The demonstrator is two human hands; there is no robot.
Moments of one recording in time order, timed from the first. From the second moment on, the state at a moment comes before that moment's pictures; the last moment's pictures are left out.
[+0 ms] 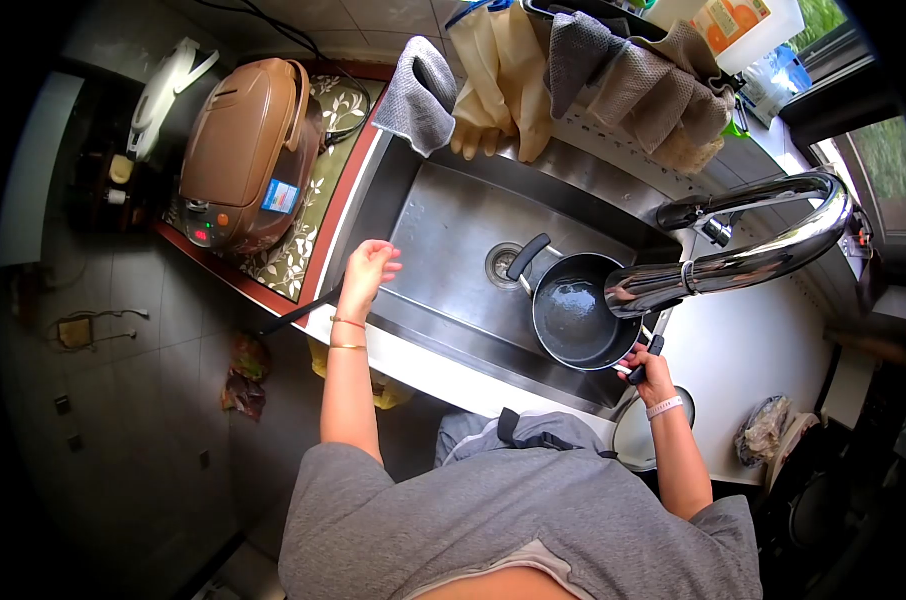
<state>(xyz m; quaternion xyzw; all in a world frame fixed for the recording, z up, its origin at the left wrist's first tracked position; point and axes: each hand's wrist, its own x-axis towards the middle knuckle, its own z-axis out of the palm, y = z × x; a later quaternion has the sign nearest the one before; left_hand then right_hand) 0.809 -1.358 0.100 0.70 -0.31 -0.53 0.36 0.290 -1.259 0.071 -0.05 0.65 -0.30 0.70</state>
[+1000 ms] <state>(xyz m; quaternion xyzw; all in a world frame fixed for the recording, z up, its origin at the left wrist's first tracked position) 0.729 -1.373 -0.063 0.71 -0.62 -0.32 0.08 0.298 -1.246 0.080 -0.02 0.65 -0.29 0.70</state>
